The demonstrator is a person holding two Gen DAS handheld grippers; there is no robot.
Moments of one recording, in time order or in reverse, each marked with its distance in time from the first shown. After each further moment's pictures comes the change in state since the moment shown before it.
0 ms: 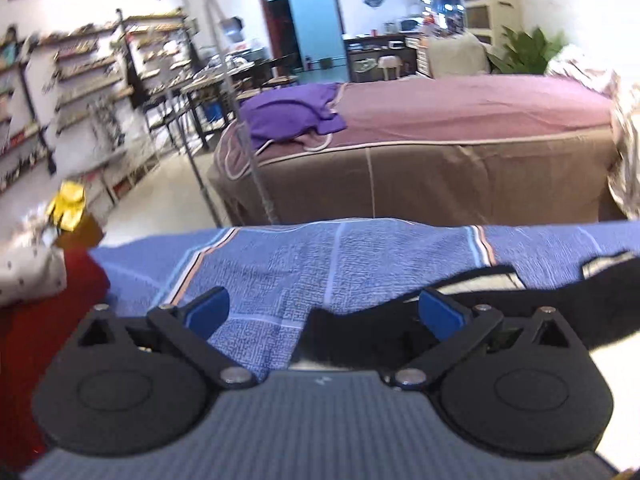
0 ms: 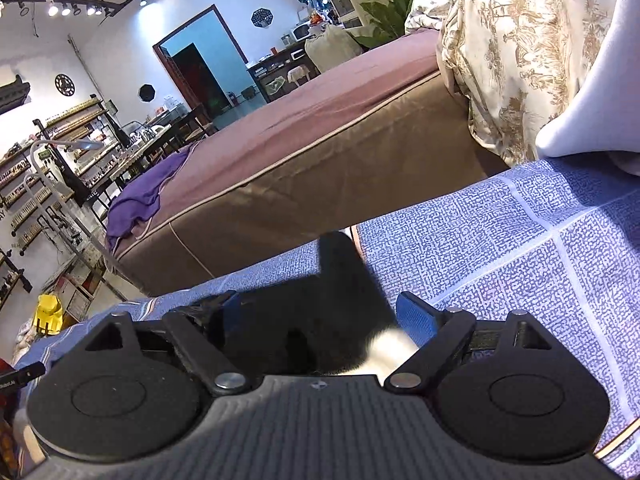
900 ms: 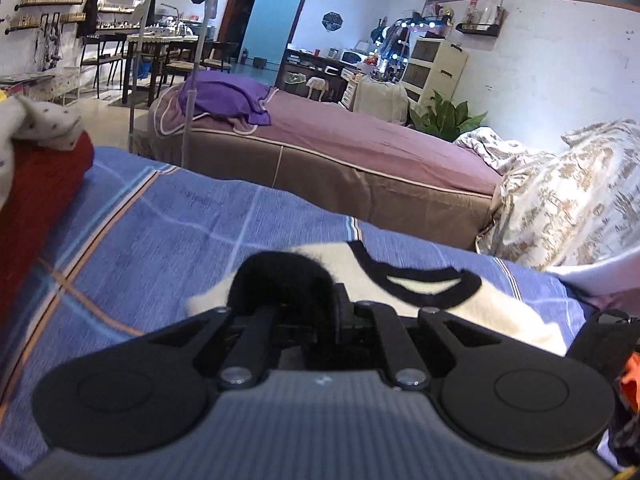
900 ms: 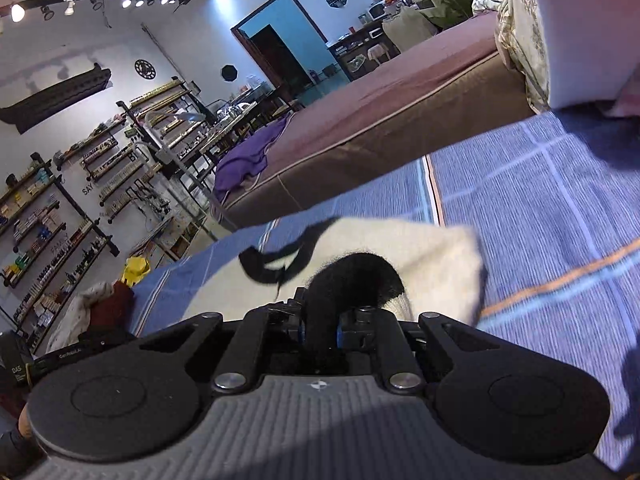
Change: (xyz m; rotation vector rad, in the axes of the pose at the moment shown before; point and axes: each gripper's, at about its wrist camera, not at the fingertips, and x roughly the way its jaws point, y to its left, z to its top) left arm -0.096 0.073 -0.060 -0.330 -0.036 -0.422; right arm -0.096 0.003 -0.036 0.015 0.057 0.253
